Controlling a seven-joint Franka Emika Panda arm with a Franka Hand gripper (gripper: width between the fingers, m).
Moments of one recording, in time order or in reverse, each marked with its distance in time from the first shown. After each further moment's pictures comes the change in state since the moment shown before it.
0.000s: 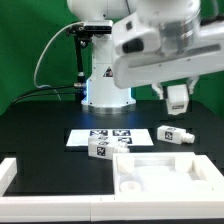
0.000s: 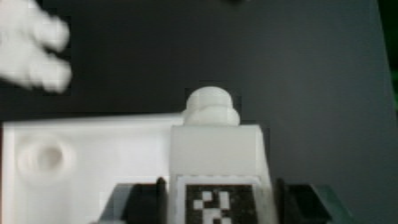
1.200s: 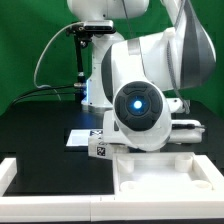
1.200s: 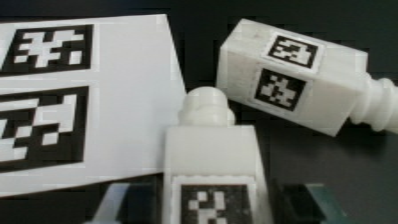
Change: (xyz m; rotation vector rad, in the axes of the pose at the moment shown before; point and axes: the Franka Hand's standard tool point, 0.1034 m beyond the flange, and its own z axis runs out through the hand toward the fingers) arm -0.090 0.054 0.175 0.016 -0.633 0.214
